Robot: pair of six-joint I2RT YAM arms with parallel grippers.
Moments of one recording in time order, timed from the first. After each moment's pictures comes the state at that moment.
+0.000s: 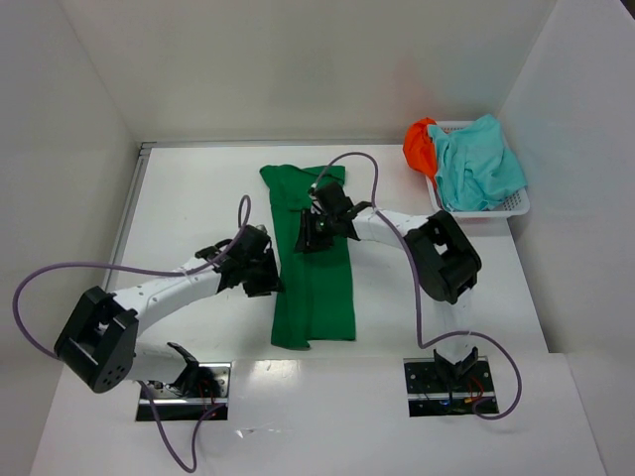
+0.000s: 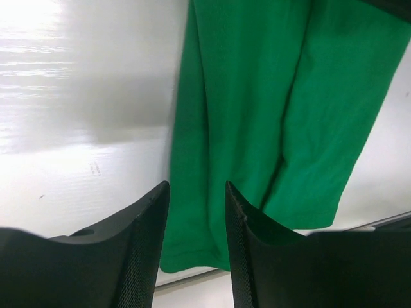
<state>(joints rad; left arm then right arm) -0.59 1.31 0.76 -0.48 0.04 -0.82 0.63 1.99 1.32 -0.20 -0.35 0.59</state>
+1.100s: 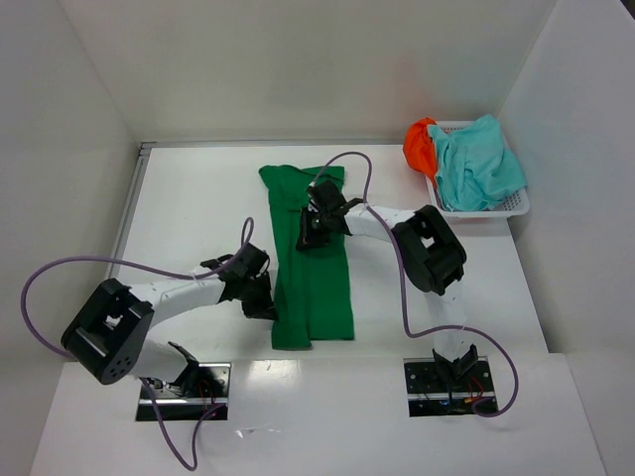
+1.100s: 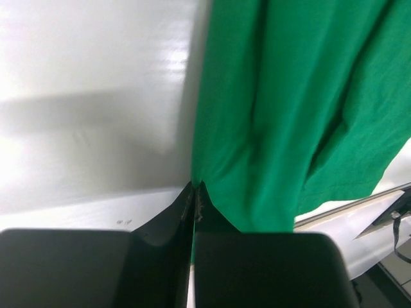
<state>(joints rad) -0.59 1.40 0.62 -0.42 0.23 -0.83 0.63 2.12 1.43 -0.23 -0.29 0.60</state>
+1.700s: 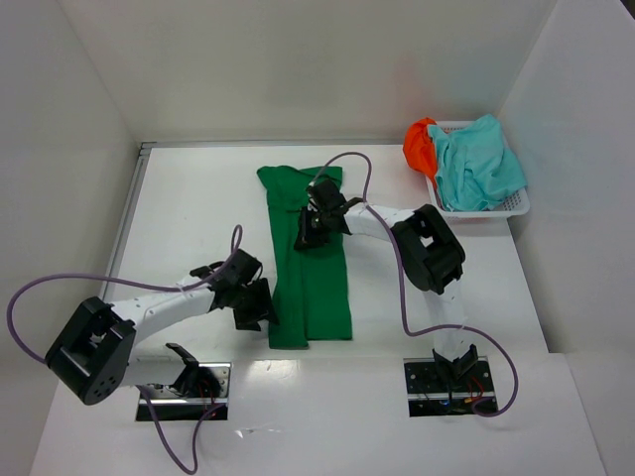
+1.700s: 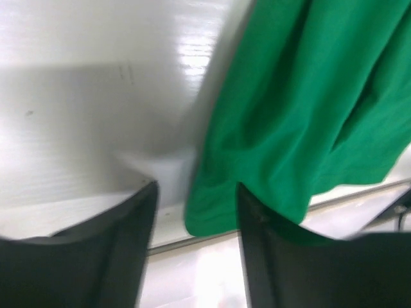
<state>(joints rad) -0.59 1.26 0.55 -0.51 0.20 -0.90 0.62 2.13 1.44 -0.23 -0.32 0.62</state>
